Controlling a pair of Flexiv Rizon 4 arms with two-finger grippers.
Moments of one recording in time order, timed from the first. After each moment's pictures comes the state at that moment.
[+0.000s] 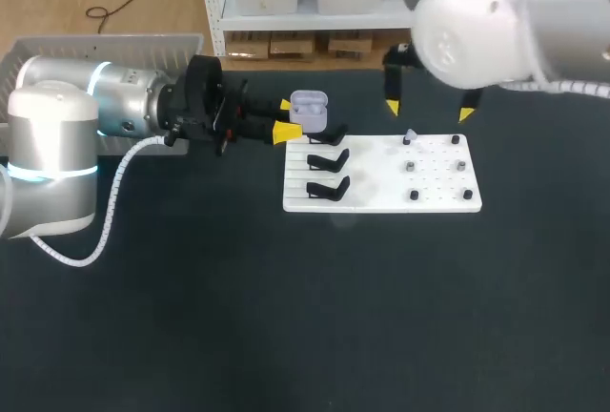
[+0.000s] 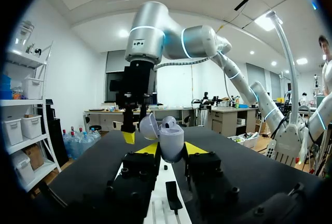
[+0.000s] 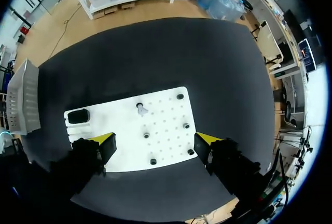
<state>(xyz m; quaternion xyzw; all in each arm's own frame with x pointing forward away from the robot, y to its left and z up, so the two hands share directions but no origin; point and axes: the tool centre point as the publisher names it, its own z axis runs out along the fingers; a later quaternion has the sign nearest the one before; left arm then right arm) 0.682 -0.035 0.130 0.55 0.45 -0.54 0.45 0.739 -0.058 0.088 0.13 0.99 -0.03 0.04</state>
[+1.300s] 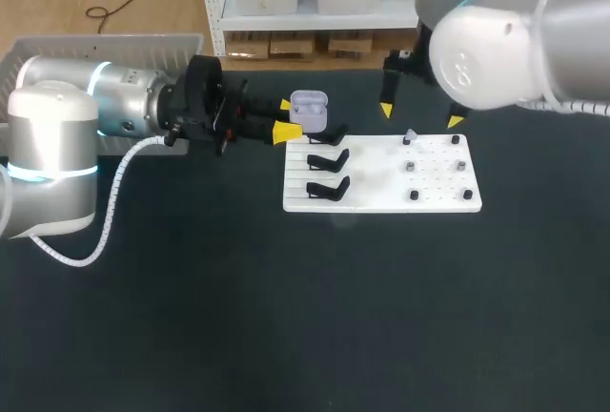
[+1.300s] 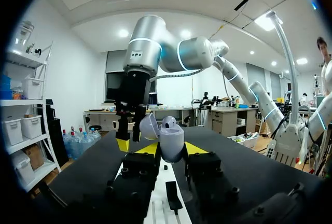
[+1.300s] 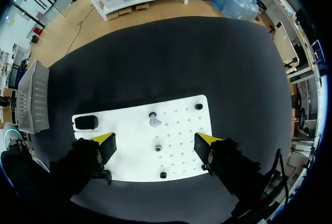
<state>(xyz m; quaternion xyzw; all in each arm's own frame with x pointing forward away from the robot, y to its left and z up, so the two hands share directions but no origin) 0.682 -0.035 0.130 0.55 0.45 -0.54 0.45 0.756 -0.051 0.065 0.10 0.99 0.04 0.06</state>
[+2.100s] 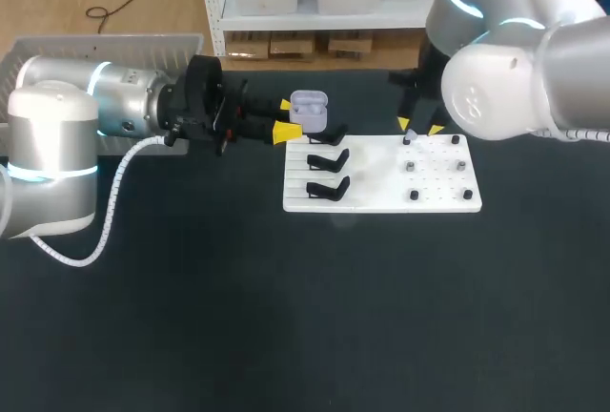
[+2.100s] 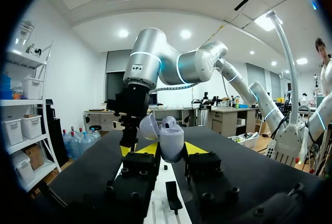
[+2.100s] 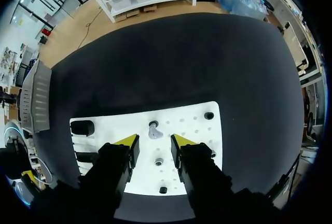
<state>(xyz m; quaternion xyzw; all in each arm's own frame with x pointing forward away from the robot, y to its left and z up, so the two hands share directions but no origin) 0.682 -0.035 0.130 0.55 0.45 -0.54 0.45 0.767 -0.052 0.036 0.09 0.99 0.08 0.08</state>
